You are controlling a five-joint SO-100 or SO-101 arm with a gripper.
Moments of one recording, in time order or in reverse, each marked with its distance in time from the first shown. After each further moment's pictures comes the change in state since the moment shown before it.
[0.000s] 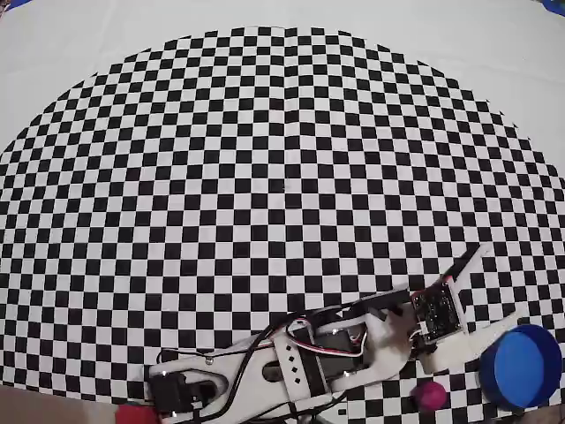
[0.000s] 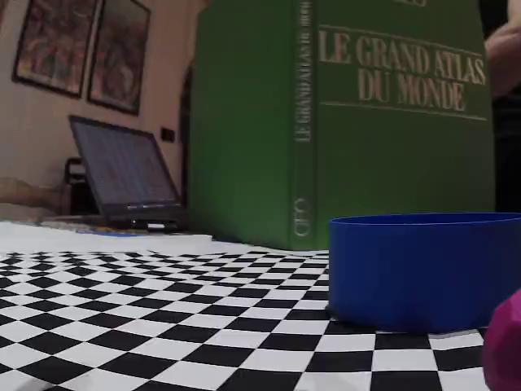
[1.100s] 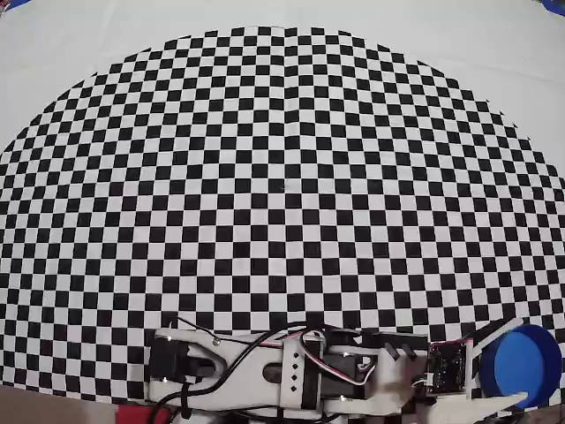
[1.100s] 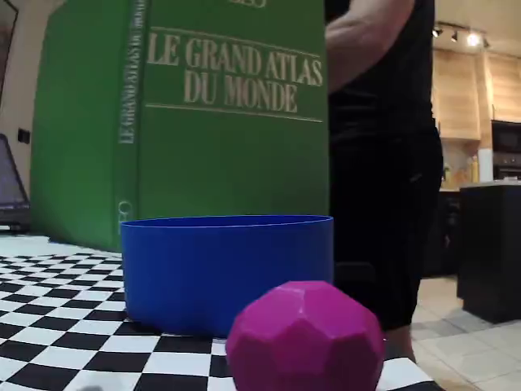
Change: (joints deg) arm 19.2 -0.5 0.0 0.2 0.0
